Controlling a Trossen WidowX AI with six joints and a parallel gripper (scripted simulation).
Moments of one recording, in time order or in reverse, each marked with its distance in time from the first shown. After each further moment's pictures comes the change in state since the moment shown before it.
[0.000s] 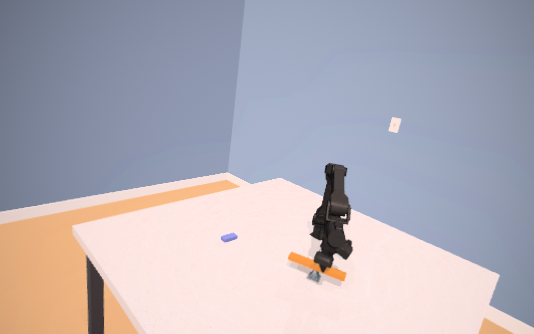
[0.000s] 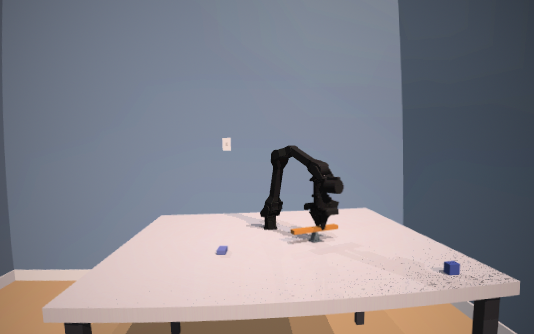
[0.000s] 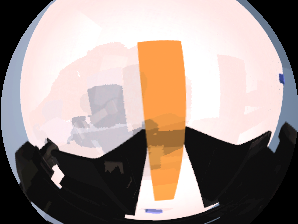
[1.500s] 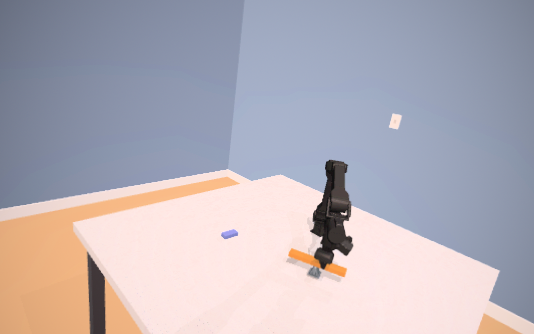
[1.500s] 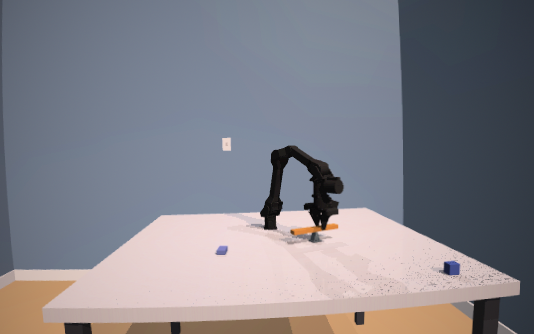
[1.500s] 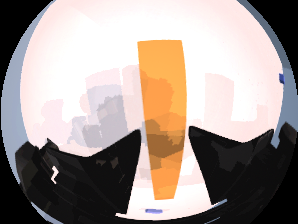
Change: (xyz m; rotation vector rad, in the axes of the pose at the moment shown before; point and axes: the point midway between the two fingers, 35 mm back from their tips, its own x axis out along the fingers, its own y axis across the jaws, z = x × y) arm 0.000 0.000 0.000 0.000 0.000 0.000
